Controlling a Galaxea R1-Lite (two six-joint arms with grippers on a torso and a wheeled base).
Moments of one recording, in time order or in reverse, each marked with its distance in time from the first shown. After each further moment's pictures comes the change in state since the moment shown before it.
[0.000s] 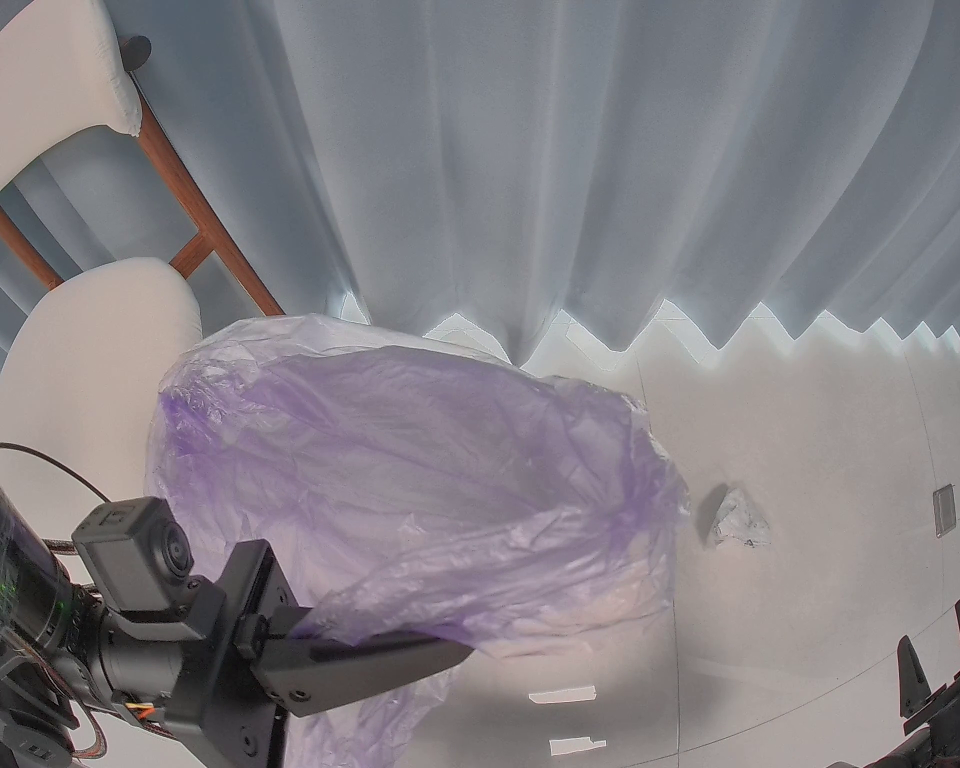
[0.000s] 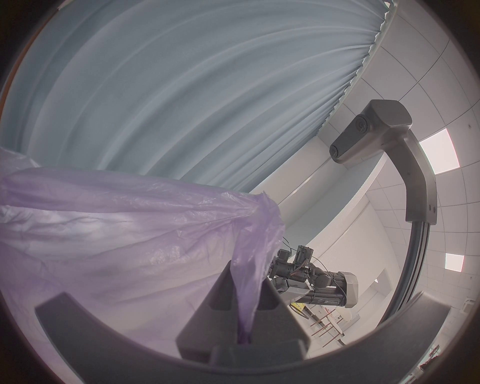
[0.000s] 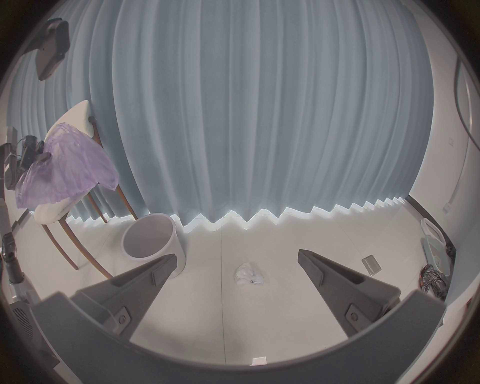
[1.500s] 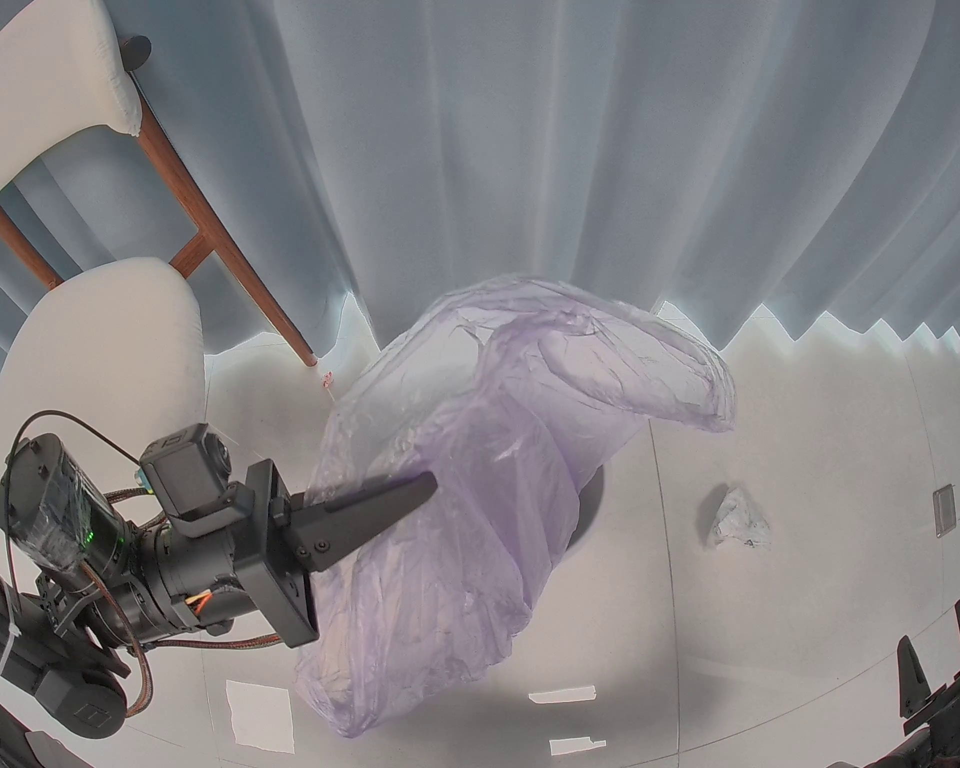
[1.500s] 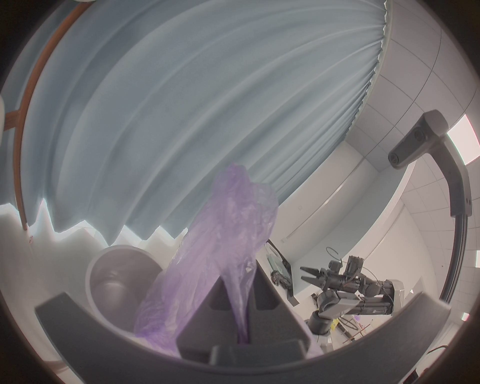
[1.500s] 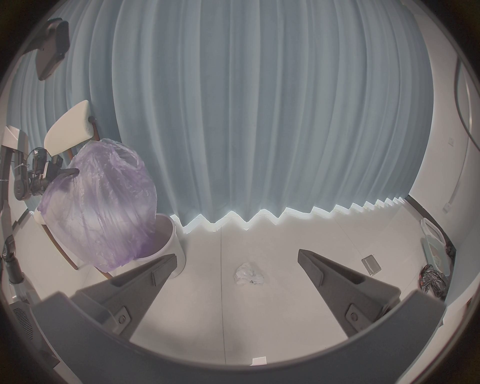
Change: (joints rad) left arm 0.228 0.236 0.002 -0.292 0.009 -0.018; right arm 0.000 0.000 0.000 0.000 0.000 0.000
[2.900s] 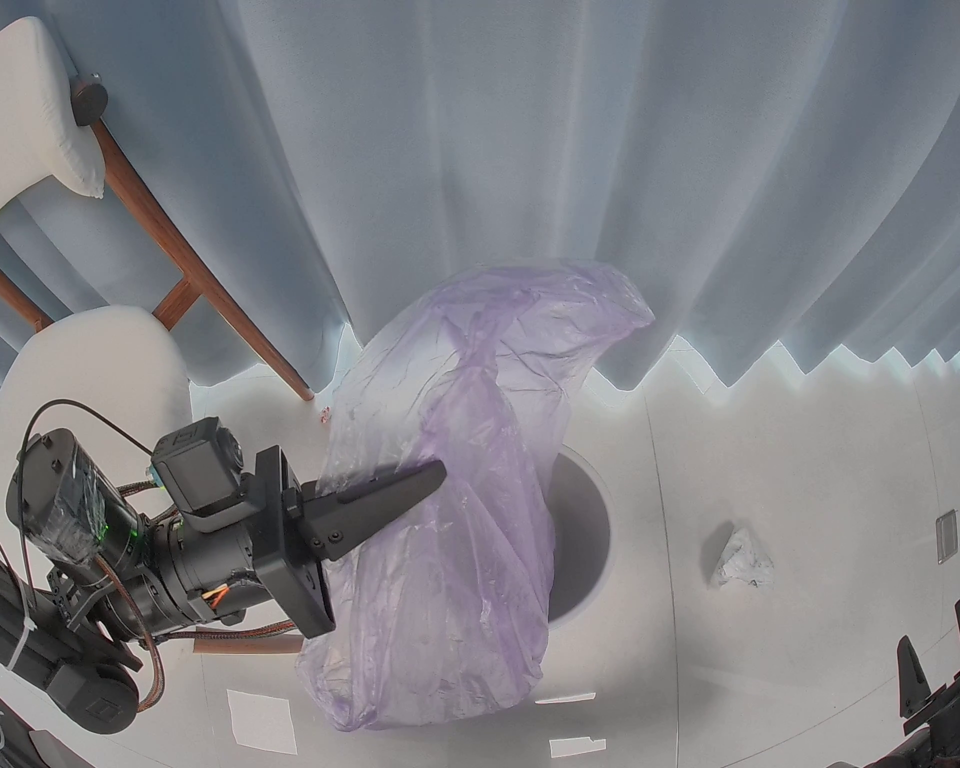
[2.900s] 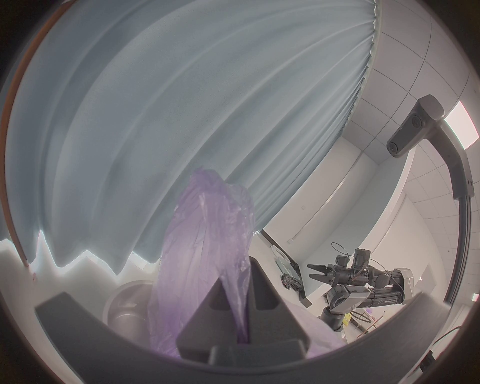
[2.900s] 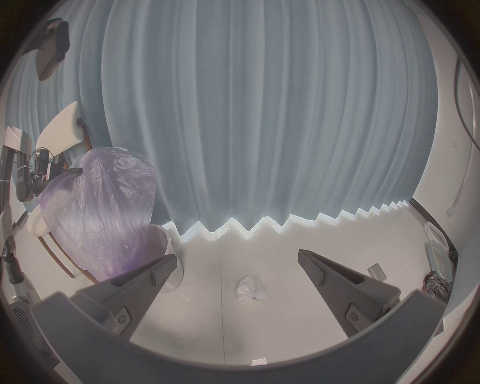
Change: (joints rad) left arm 0.005 0.045 -0.020 -0.043 -0.005 0.072; right arm 0.000 0.000 0.000 0.000 0.000 0.000
